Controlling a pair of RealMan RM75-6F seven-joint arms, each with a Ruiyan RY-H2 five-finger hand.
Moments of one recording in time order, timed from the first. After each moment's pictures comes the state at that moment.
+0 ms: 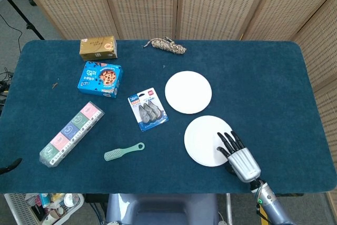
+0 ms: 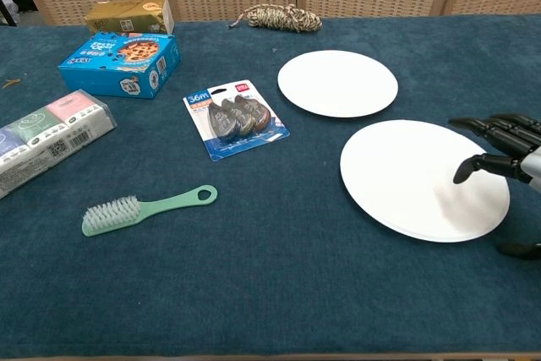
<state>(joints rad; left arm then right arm) 0.02 -1.03 -0.06 -1.70 1.49 1.59 -0.20 0.26 -1.66 -0.07 -1.05 -1.79 1.46 -0.08</state>
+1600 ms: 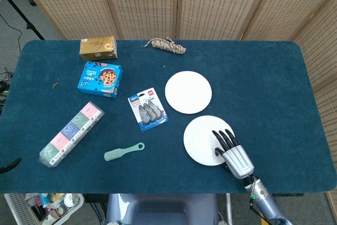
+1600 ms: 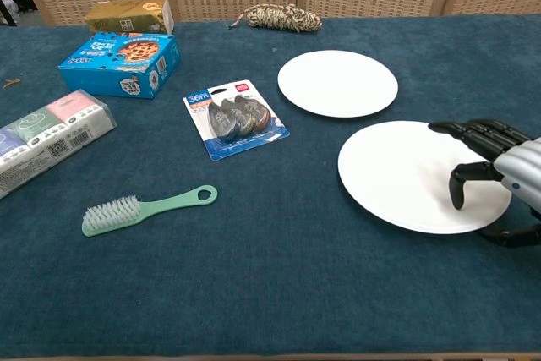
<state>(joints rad) 0.02 -1.03 -0.06 -1.69 1.48 1.58 -0.20 0.30 -1.74 -0.07 -0.96 -1.76 1.45 0.01</state>
